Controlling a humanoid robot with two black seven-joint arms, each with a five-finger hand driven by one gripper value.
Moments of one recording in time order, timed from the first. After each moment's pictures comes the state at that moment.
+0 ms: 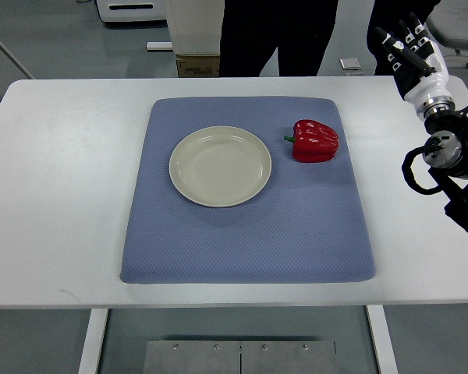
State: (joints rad) left arm -0.01 0.00 -0.22 -0.21 0.00 0.07 -0.04; right arm 0.99 -0.19 0.64 0.48 0.05 0.12 0.41
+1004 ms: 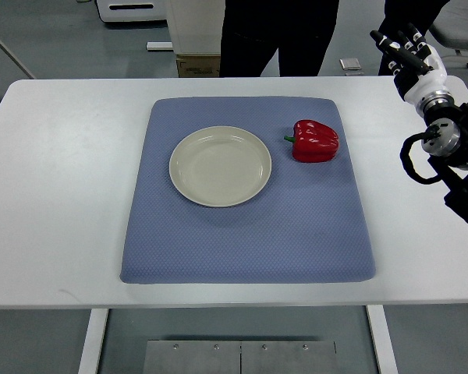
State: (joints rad) left arm -0.01 0.00 -0.22 -0.21 0.01 0.07 -0.04; right arm 1.03 -0.18 0.64 0.49 0.05 -0.02 0.29
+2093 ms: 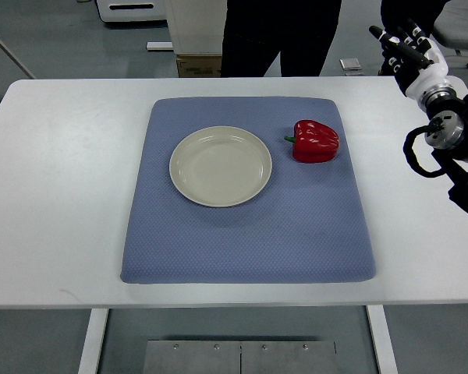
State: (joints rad) left arm -0.01 0.00 -0.22 -0.21 0.01 0.07 -0.04; right arm 1.05 -0.21 0.61 0.49 0.04 -0.03 0.22
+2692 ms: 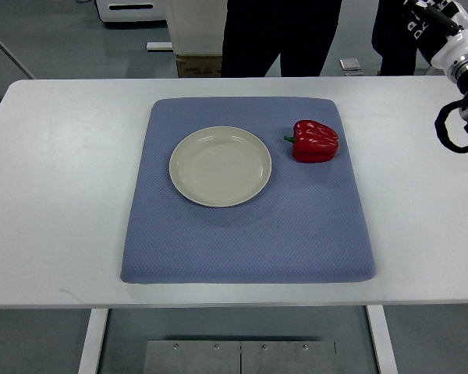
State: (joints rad) left arm -0.01 0.00 -0.22 -0.21 0.00 0.07 -0.04; right arm 1.11 -0.30 0.61 0.50 0.04 0.08 0.21
